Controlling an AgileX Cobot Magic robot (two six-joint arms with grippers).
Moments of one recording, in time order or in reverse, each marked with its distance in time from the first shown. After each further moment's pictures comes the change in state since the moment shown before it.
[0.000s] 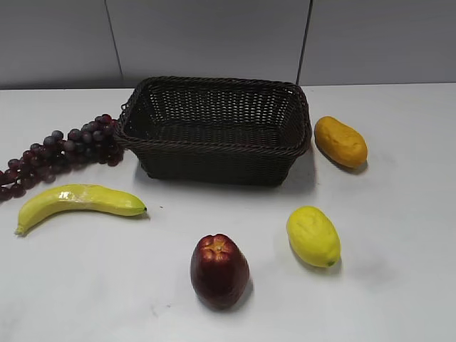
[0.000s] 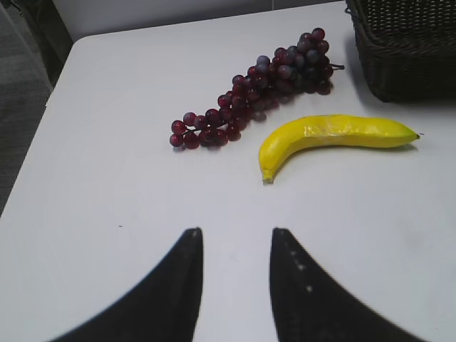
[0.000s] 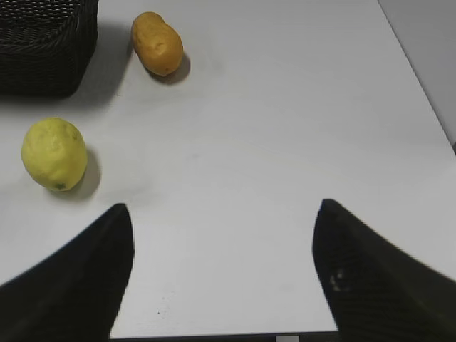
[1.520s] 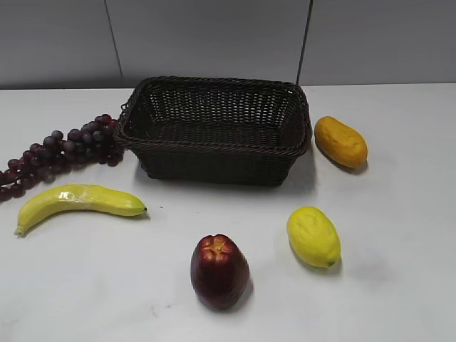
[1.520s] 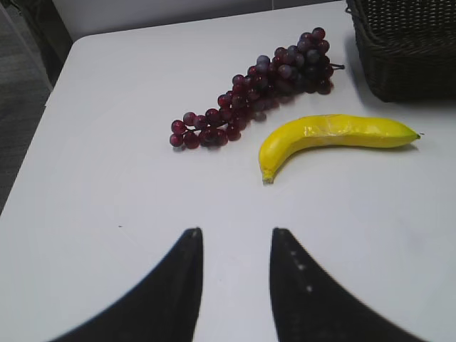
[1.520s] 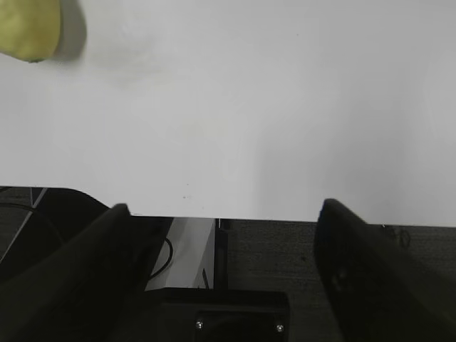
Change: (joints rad) left arm 0.000 0.000 0.000 0.000 0.000 0.000; right arm 0.000 1.089 -0.401 0.064 0.161 -0.038
